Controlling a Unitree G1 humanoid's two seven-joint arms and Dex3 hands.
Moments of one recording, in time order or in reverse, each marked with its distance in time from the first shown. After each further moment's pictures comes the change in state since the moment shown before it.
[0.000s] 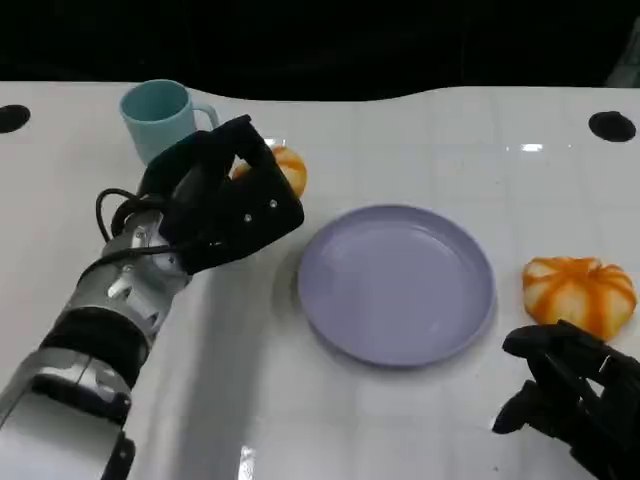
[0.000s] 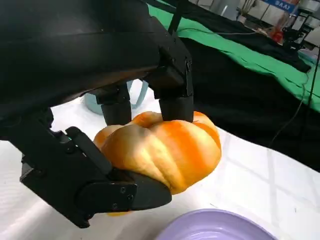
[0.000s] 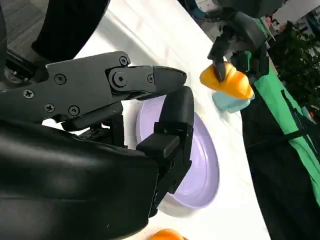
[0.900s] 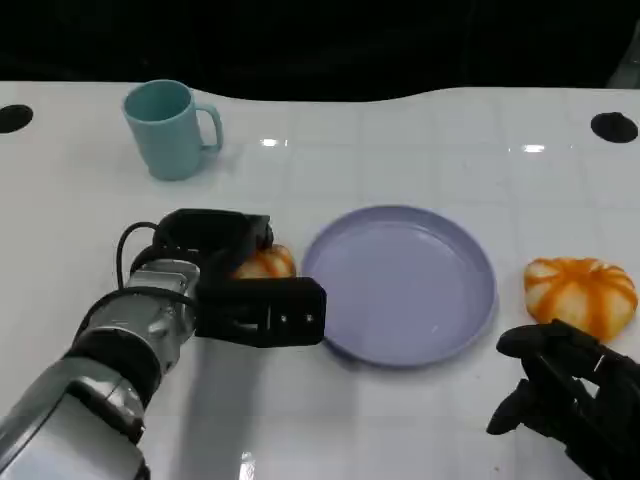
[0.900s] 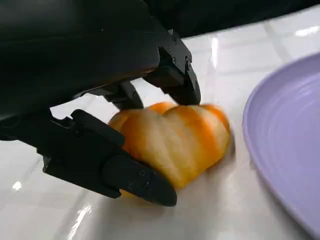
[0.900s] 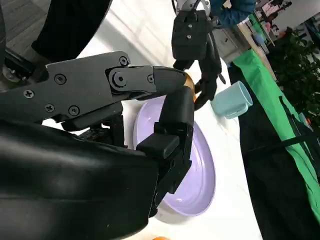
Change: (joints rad) left arm -0.004 -0.024 -0.283 0.204 0.328 0.148 0.066; right arm 0.013 0.005 0.018 -0.022 -0.010 -0.018 -0.004
